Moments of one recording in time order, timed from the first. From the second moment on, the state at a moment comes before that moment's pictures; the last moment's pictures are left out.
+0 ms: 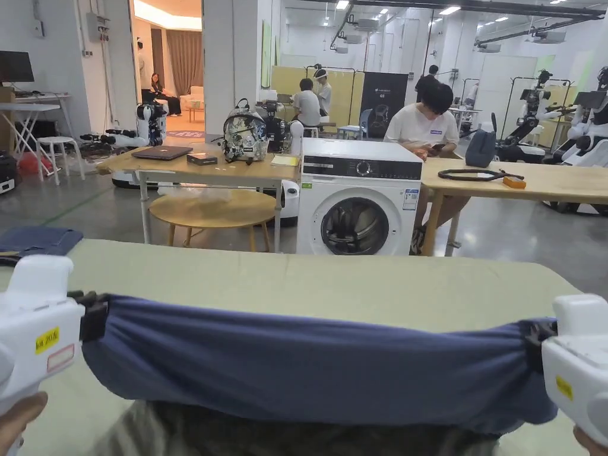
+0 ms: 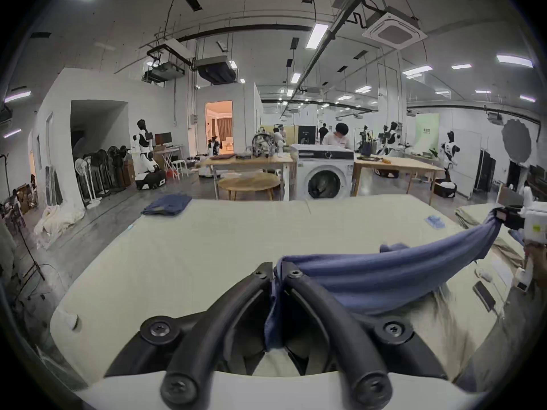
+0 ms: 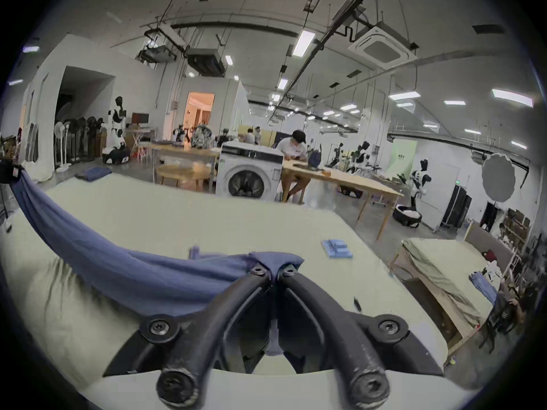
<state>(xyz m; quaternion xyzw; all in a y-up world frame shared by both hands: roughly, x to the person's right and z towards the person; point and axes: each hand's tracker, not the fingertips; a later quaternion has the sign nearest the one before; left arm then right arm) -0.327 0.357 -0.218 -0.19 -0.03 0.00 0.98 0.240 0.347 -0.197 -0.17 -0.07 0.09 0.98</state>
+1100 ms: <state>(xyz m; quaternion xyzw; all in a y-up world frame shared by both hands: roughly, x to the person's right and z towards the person) -0.341 0.143 -0.119 -0.44 -0.02 0.04 0.90 0.232 0.191 -0.092 -0.42 -0.04 0.09 0.90</state>
